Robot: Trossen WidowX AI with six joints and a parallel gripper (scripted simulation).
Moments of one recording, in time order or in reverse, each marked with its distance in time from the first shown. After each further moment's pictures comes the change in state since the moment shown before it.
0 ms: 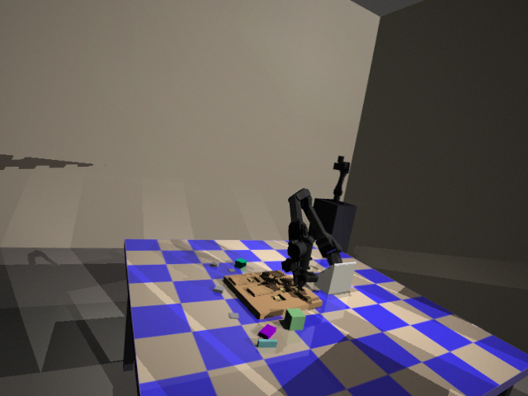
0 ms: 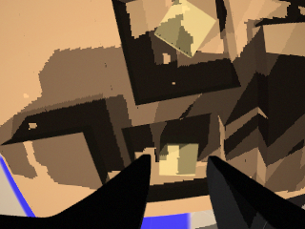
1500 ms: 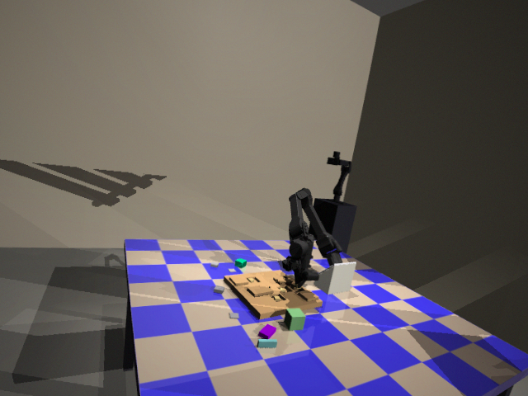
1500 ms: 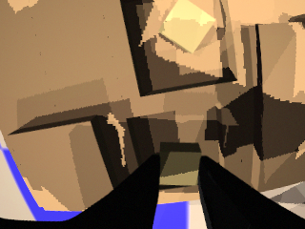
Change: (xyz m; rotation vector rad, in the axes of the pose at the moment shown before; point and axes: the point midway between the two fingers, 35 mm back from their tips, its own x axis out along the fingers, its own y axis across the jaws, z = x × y) arm -0.008 0.001 -0.002 -0.015 0.008 -0.008
